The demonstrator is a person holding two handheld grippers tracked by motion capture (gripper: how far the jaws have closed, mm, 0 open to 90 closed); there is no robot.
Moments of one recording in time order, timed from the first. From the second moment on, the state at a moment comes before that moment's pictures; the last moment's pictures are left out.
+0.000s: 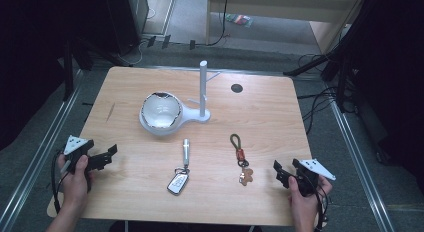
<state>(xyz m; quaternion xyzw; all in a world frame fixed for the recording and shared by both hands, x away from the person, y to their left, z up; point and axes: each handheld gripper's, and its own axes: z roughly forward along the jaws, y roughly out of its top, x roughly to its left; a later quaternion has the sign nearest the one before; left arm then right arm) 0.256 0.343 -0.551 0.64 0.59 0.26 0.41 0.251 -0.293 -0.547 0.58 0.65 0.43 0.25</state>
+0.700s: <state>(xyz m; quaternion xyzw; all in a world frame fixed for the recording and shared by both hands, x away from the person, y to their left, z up) 0.257 0.345 -0.551 0.63 0.60 0.26 0.42 0.259 -0.271 -0.509 0.51 0.73 0.40 0.22</state>
